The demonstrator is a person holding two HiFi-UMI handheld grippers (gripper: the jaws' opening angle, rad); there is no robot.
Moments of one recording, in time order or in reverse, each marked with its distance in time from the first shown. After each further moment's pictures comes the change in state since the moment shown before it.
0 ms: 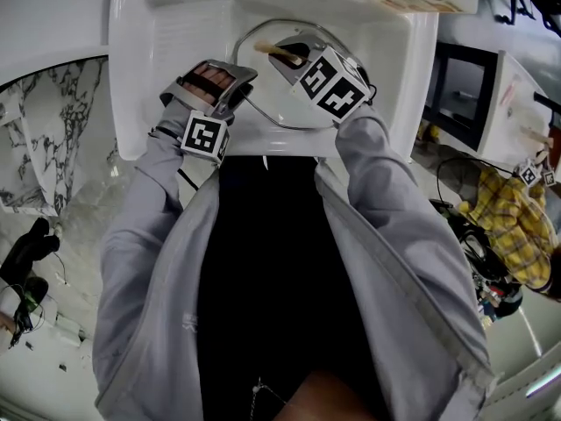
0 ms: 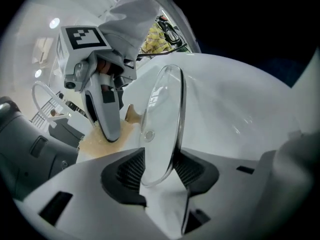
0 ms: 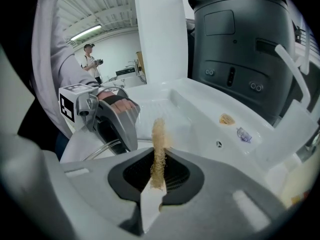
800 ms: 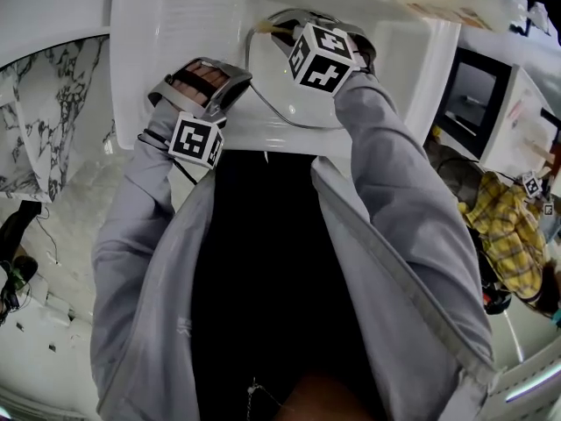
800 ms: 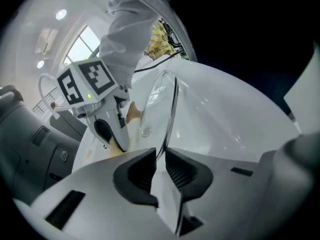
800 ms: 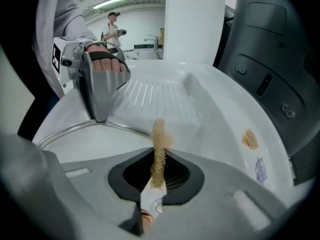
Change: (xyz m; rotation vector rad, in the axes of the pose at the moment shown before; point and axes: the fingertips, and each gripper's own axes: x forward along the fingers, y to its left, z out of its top) left arm -0.030 -0.010 -0.014 -0.086 0.006 -0.037; right arm 0.059 -0.017 -0.007 -0.317 0.206 0.051
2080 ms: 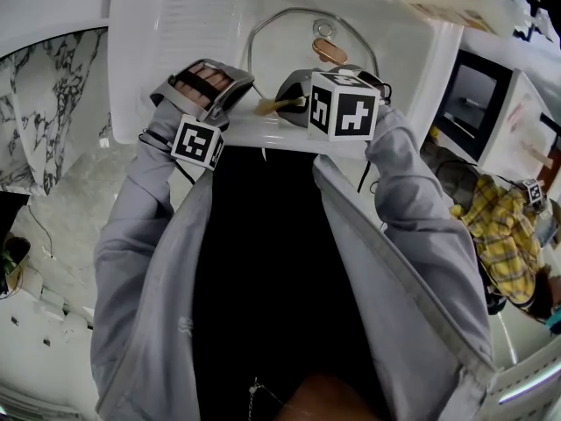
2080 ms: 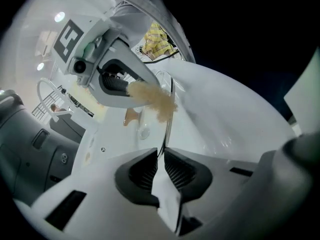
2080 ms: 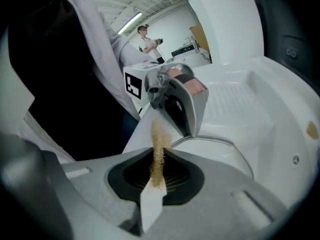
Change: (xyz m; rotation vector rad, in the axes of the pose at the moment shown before) left arm 0.003 -0.013 0.009 0.023 0.006 0.009; right arm -0.070 0.150 0.010 -0.034 -0.052 0.610
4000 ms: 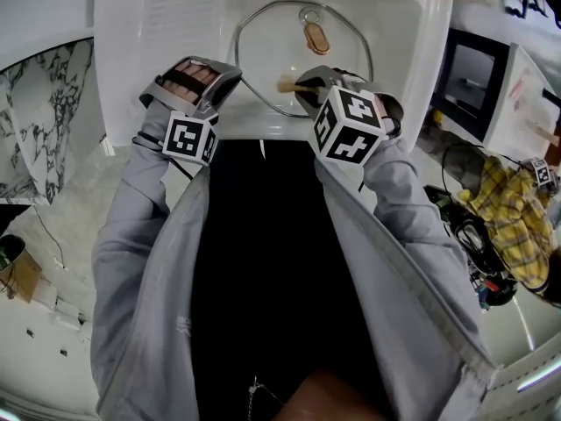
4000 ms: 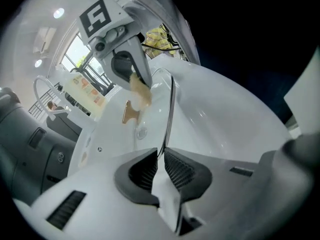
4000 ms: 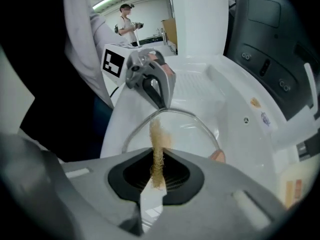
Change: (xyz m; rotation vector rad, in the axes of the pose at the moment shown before) left arm 0.003 -0.004 0.003 -0.008 0.016 -0.029; right arm -0.024 -0.007 -0.057 0.168 0.127 -0.444
